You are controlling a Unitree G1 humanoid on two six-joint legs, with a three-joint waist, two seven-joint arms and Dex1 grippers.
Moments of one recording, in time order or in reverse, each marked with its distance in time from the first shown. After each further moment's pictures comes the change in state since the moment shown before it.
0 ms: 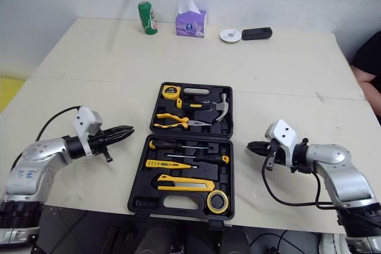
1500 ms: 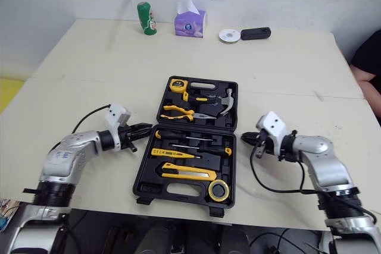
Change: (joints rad) left arm -0.169 -0.100 -0.020 0.107 0.029 0.209 0.093; right arm -0.119 0.055 -0.060 0.090 0.006 0.130 -0.019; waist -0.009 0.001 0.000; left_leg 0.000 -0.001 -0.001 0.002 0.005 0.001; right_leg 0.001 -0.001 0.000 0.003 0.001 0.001
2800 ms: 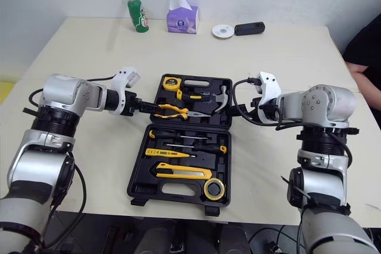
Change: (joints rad) left arm -0.689 0.018 -0.279 0.466 0.032 0.619 0.045; right arm -0.605 0.265 -0.194 0.138 0.322 1.162 -0.818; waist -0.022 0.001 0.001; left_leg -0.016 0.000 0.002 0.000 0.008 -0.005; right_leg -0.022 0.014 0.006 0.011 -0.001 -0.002
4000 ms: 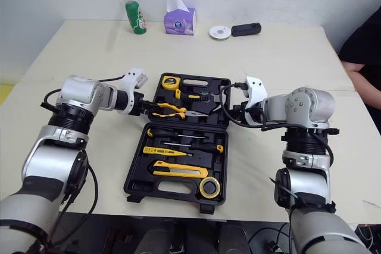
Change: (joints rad) left arm -0.040 -0.097 0.017 0.113 0.116 -0.088 -0.012; right arm -0.012 0.112 0.002 0.005 -0.008 0.000 -0.097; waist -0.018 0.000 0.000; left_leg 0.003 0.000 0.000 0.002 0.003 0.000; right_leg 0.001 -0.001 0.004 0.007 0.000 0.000
